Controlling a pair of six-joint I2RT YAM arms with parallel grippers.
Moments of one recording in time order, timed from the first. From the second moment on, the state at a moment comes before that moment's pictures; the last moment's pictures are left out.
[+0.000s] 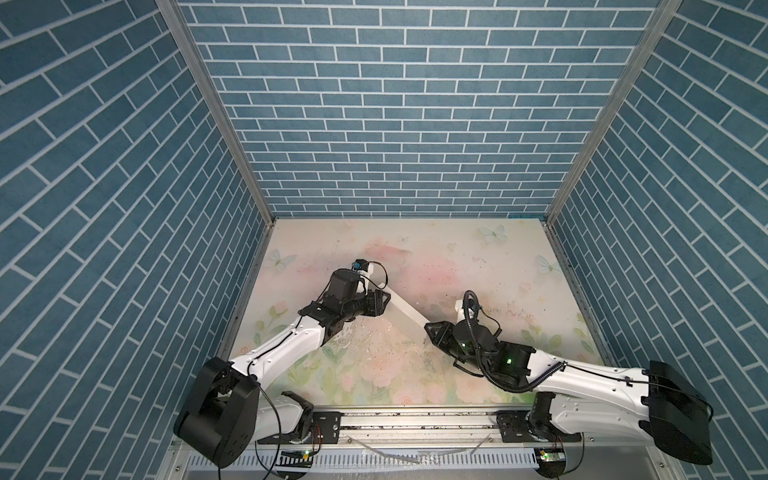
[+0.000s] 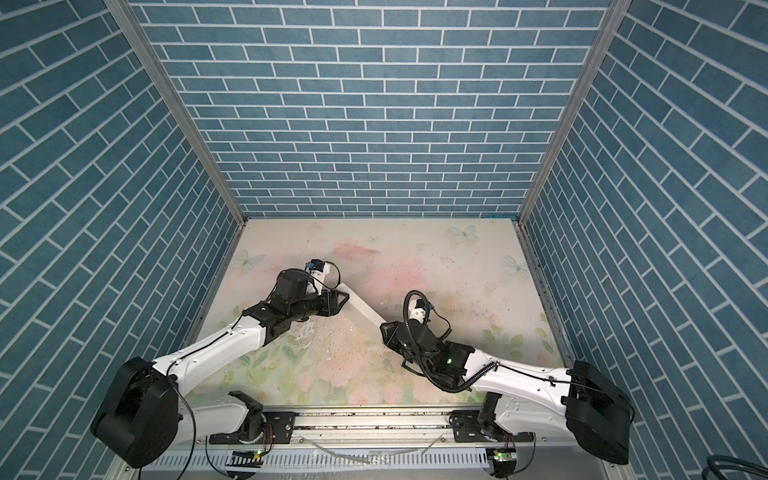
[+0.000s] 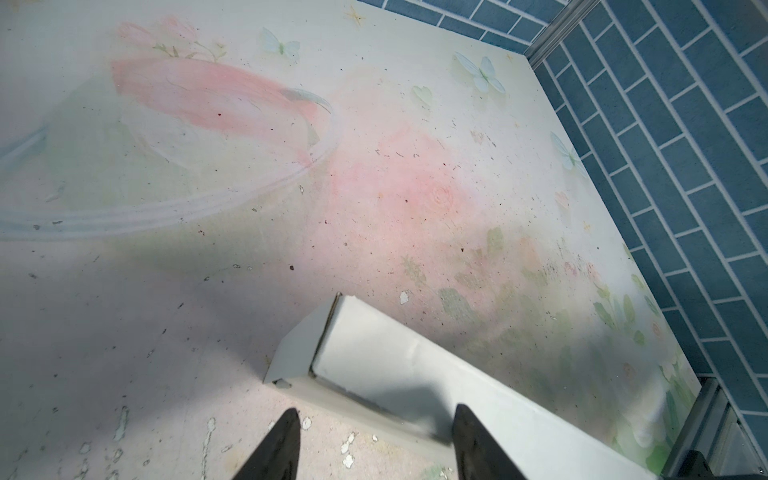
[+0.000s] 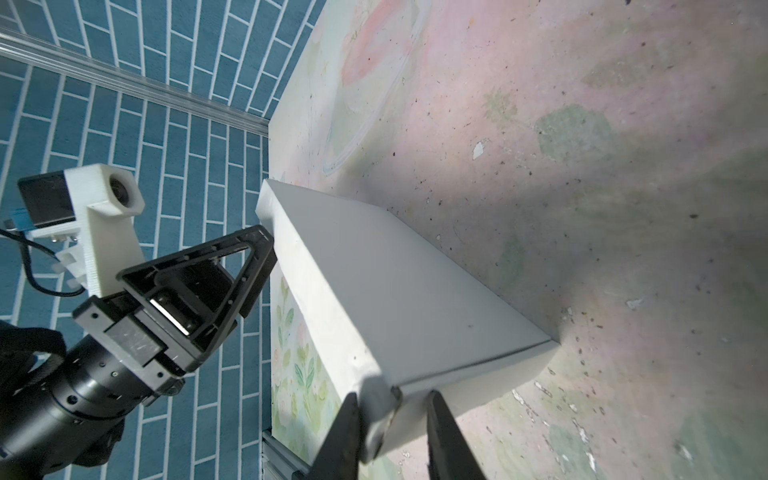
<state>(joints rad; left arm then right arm) -0.48 1.26 0.68 -0.07 0.23 -0.42 1.13 1.11 0.51 0.05 0.25 1.33</state>
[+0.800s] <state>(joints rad) -0.50 1.26 0.67 -0.04 0.15 -0.45 1.14 1.08 0.41 0.23 0.27 1.33</state>
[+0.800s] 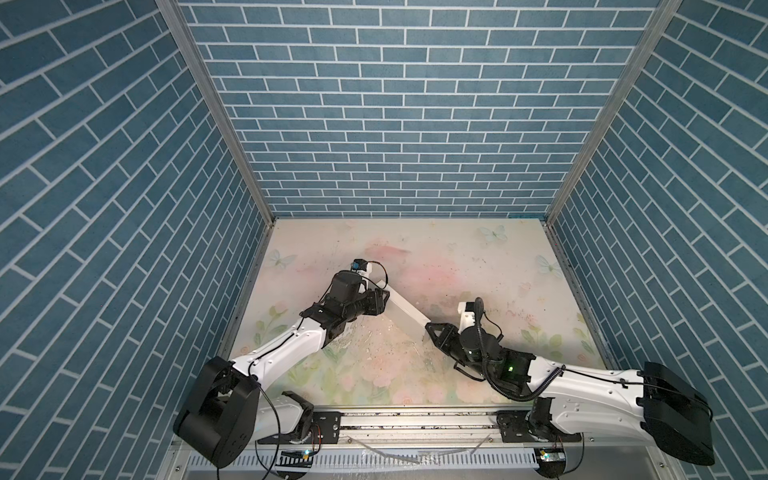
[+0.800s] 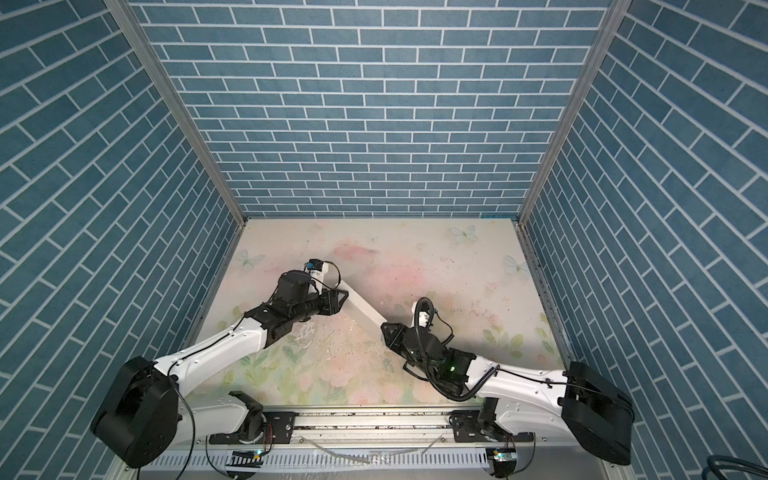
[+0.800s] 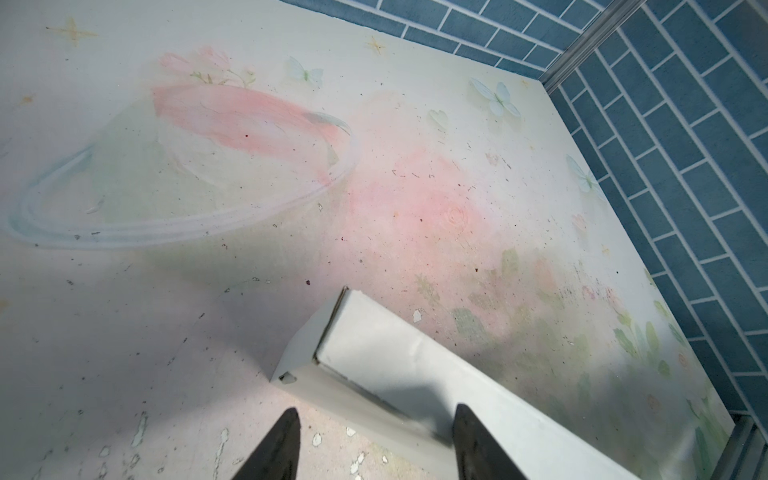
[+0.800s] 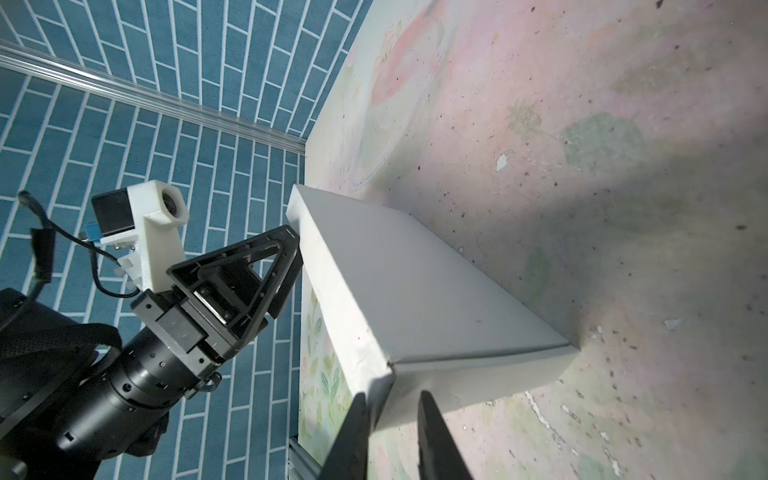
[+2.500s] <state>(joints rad) -0.45 1.38 0.86 -0.24 0.24 -0.30 1.11 1.16 0.56 0.02 0.26 1.24</state>
